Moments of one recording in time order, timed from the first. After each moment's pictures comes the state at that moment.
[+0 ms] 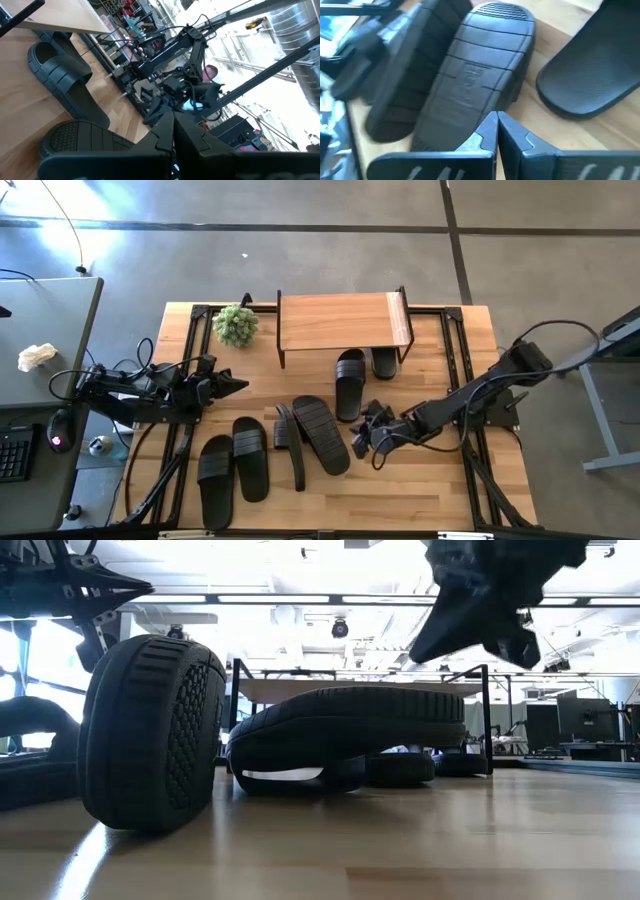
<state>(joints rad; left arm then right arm) -0.03 0.02 0.06 0.05 -0.20 -0.95 0.45 1.55 0.90 -0.20 0.48 1.12</state>
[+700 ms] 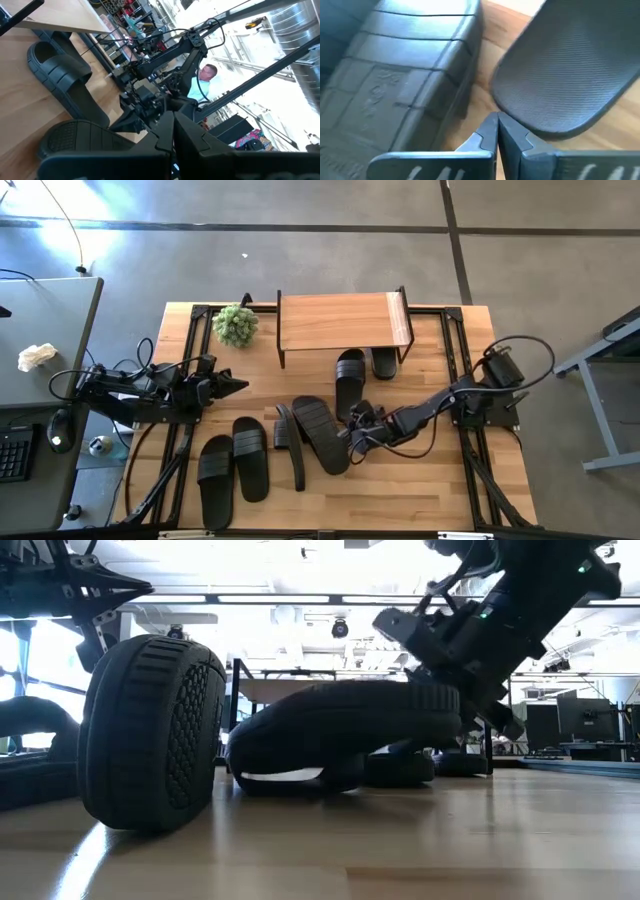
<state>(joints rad) -0.03 0.02 0.06 0.05 -0.19 -0.95 0.37 1.79 0.90 -0.11 0.53 1.22</state>
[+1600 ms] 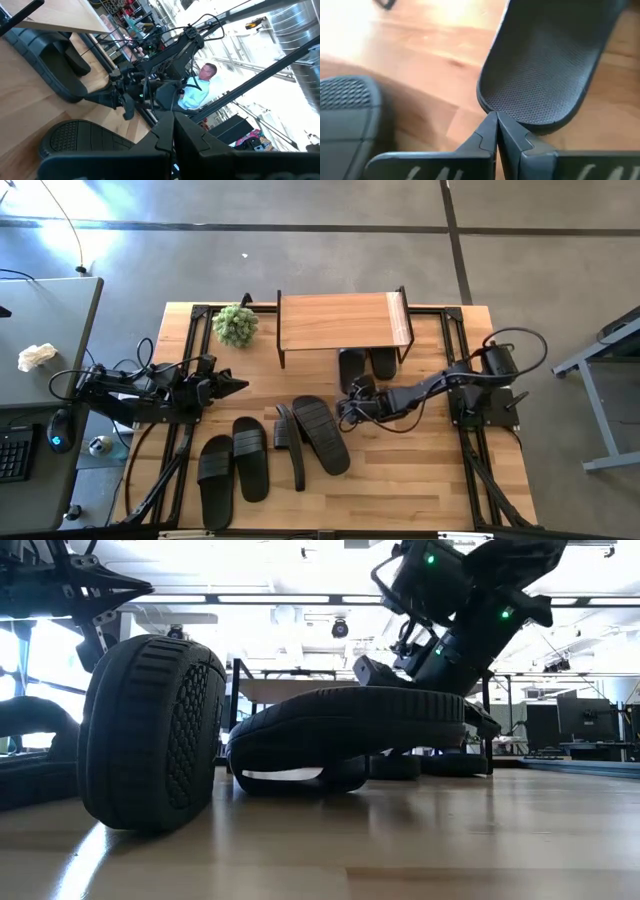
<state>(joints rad) -0.03 0.02 0.06 0.05 -0.19 -0.95 0.17 1.79 0.90 -0.20 0.63 1.27</state>
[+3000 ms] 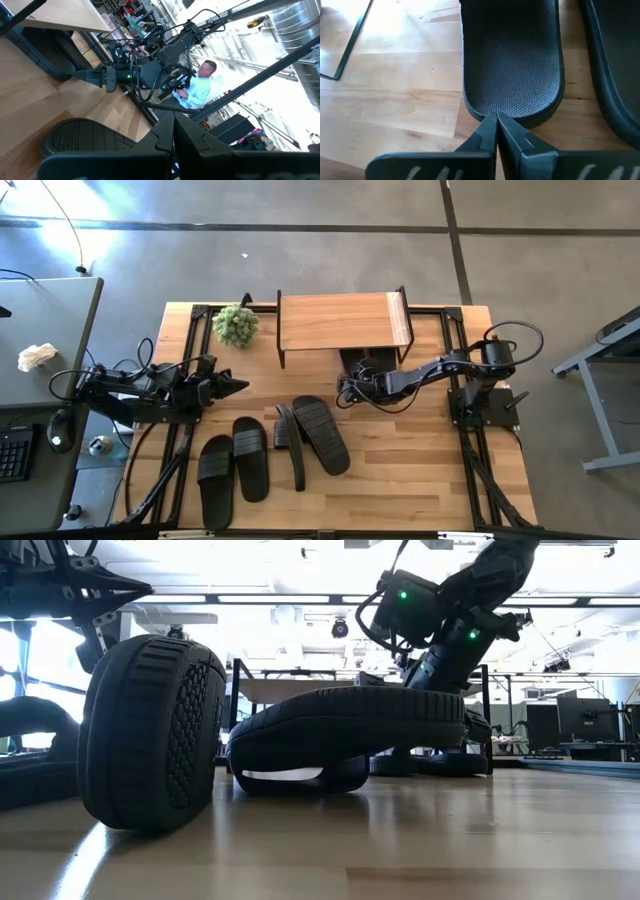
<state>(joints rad) -0.03 0.02 0.06 0.04 -0.19 -0.95 0.01 1.79 0.90 -0.22 0.65 1.37</state>
